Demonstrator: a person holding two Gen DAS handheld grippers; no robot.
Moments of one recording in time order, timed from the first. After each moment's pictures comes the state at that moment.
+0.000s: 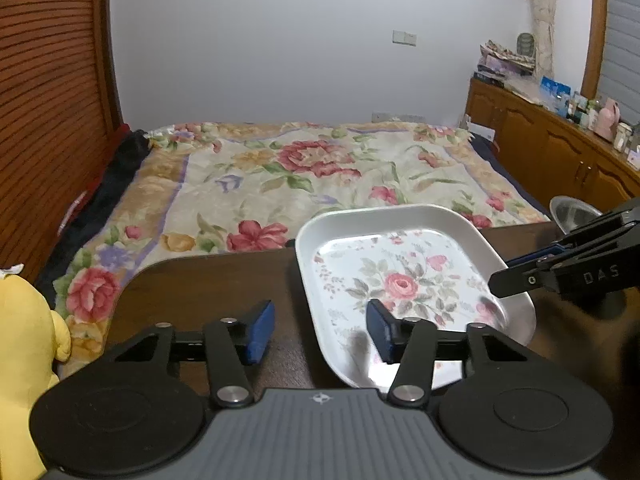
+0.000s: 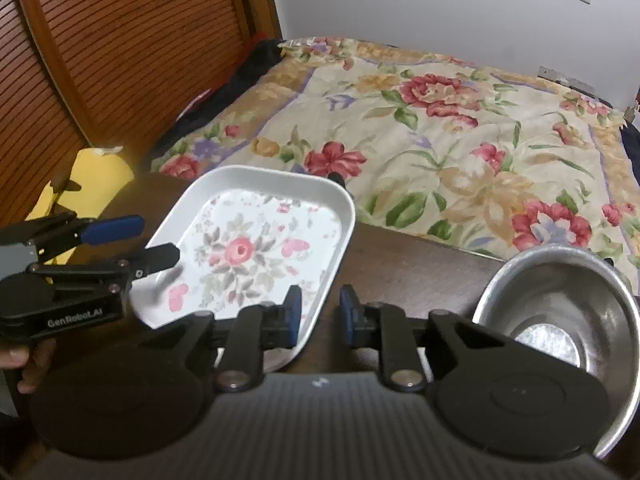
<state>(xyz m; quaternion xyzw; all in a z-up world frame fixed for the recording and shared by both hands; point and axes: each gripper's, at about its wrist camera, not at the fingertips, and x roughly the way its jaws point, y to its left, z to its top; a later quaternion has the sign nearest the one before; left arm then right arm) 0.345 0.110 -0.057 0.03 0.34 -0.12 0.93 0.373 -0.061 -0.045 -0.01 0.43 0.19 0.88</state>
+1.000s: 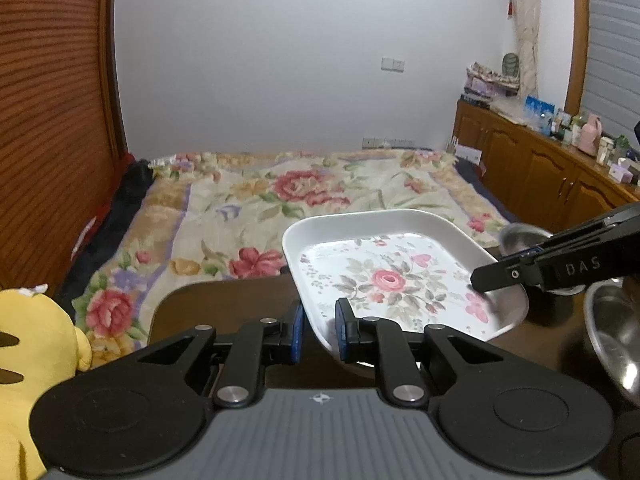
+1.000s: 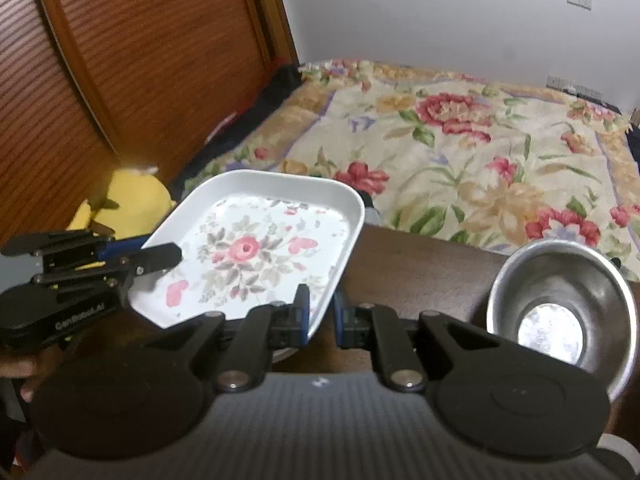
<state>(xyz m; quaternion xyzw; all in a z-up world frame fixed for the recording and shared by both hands) 0.284 0.111 0.004 0.03 0.30 -0.13 0.95 0.332 -0.069 -0.006 0.02 0.39 0.21 0.90</state>
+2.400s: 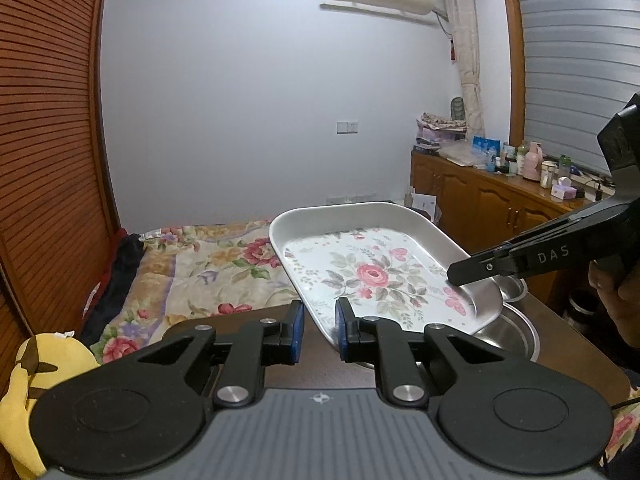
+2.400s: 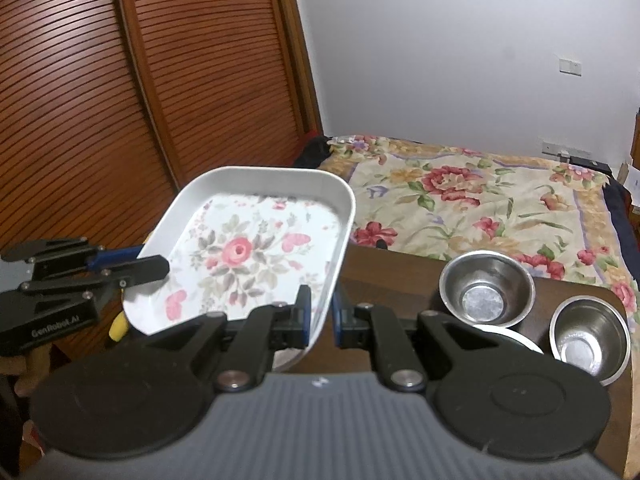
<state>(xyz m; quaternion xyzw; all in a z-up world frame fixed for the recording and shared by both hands) 0.117 0.093 0.087 0.05 0.20 -0.17 0.96 0.183 -0.121 0.068 0.03 0.29 0.24 0.93</state>
